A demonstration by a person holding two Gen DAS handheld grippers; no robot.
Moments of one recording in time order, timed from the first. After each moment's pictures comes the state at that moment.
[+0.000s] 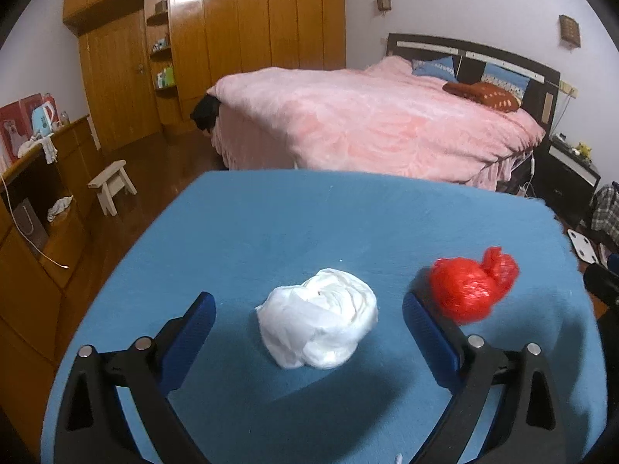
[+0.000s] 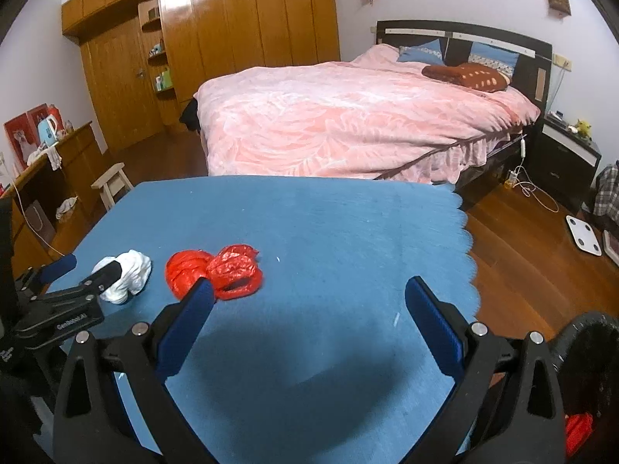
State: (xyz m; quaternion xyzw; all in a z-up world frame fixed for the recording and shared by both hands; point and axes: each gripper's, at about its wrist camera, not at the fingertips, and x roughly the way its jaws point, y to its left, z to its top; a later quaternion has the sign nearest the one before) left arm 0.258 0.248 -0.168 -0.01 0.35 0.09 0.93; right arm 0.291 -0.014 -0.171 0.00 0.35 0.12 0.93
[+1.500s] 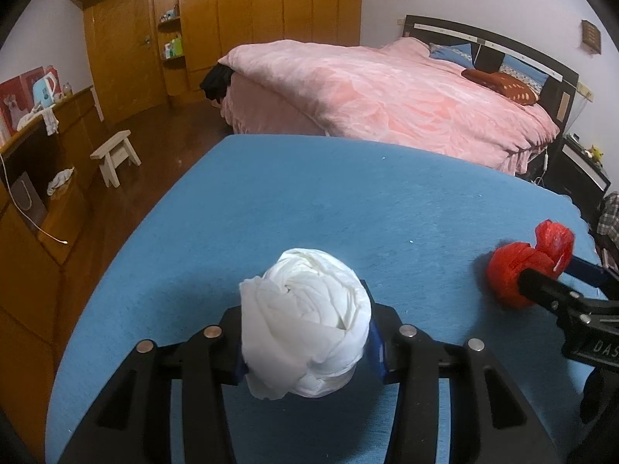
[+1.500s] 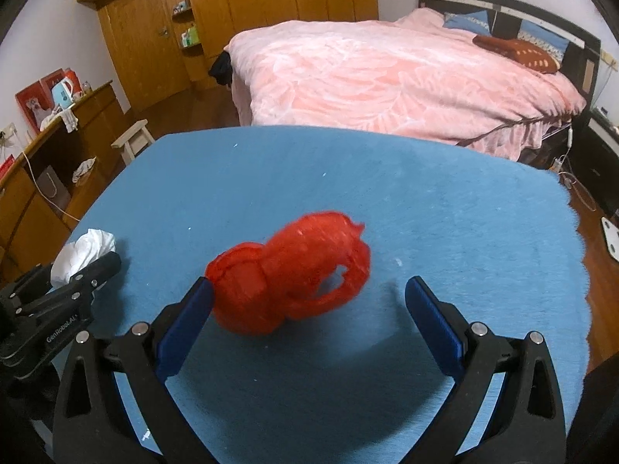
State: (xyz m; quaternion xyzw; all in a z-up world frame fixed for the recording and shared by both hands) left arm 0.267 0.302 -0.189 -0.04 0.40 0.10 0.91; right arm 0.341 0.083 -0.218 -0.02 0.43 0.19 0.89
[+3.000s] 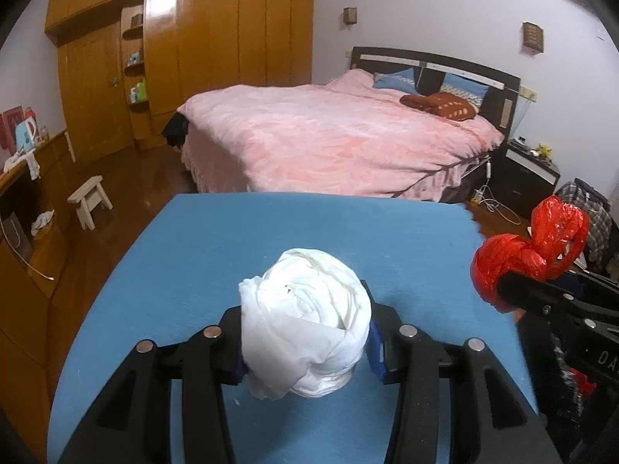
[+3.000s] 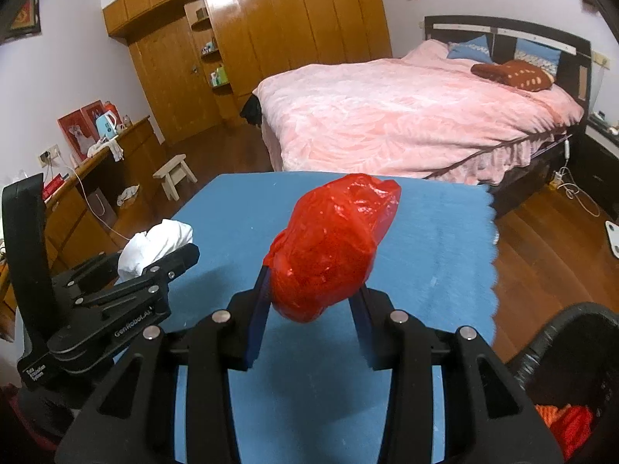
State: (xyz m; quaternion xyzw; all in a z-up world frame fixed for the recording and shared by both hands) left arm 0.186 0.176 -0.096 -0.02 0.33 0.02 0.94; right arm 0.215 -0.029 -0.110 0.02 0.36 0.23 0.90
